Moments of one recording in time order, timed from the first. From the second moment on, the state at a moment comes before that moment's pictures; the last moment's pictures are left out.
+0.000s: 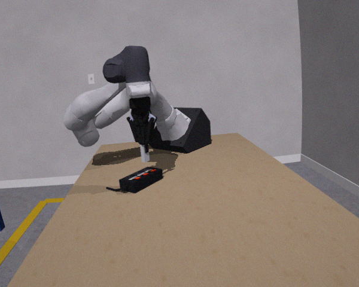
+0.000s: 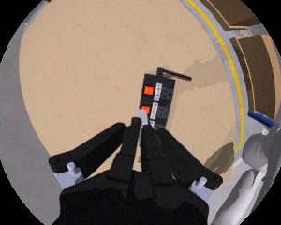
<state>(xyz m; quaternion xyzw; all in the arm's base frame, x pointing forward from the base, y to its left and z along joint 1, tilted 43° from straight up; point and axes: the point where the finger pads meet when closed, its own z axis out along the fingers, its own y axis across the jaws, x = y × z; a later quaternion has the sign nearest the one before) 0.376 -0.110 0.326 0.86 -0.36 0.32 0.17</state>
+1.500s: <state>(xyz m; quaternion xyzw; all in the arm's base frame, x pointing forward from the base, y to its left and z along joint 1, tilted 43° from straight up) 0.385 -0.124 0.306 0.85 -0.37 0.32 0.17</state>
